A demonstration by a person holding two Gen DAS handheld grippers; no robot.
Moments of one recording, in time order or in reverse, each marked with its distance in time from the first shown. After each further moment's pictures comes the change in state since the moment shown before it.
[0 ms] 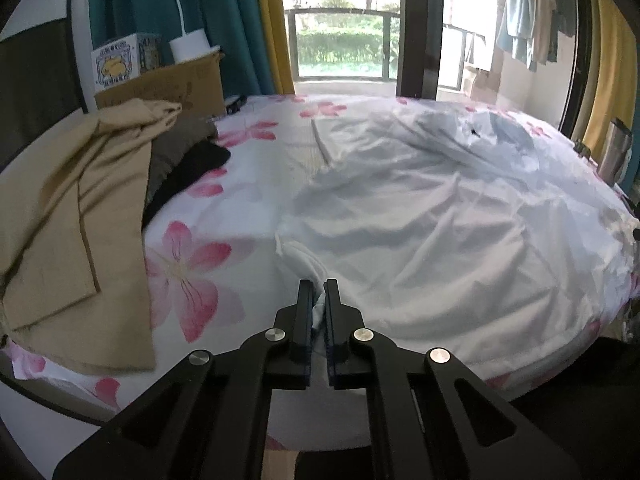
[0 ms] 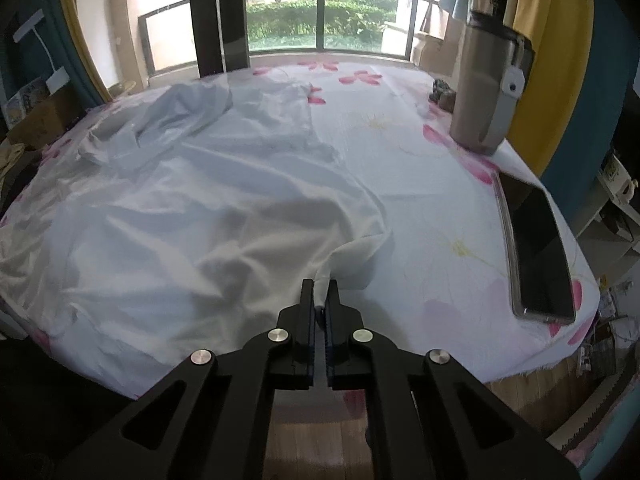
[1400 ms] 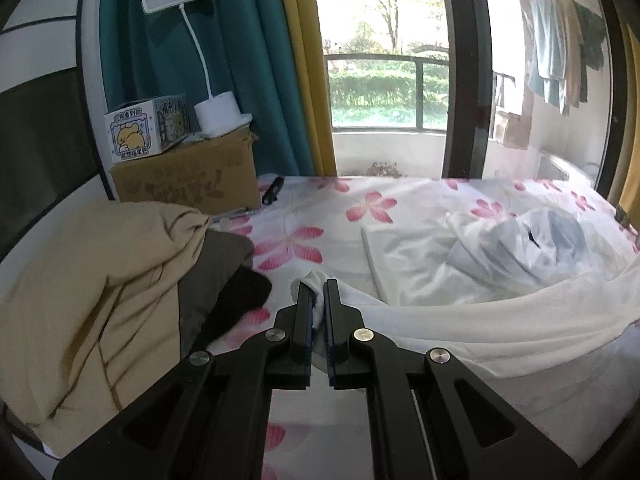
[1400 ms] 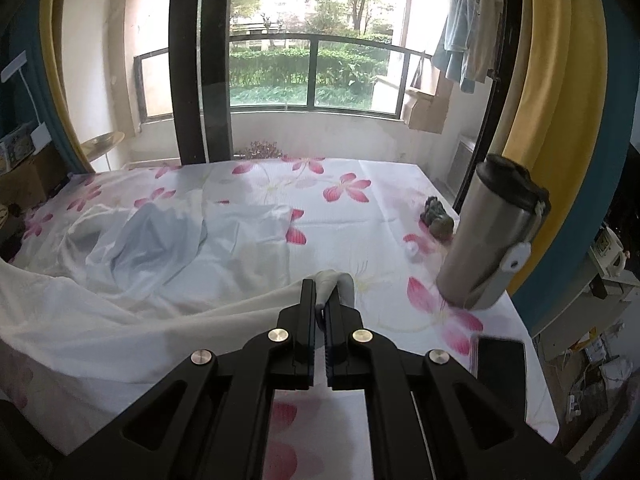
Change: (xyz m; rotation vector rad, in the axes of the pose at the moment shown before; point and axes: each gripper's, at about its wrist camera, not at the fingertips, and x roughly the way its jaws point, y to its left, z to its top) left arm 0.035 0.031 0.123 -0.035 -0.164 0.112; right arm 0.006 -0.014 0.134 -0.014 -0.181 -0.050
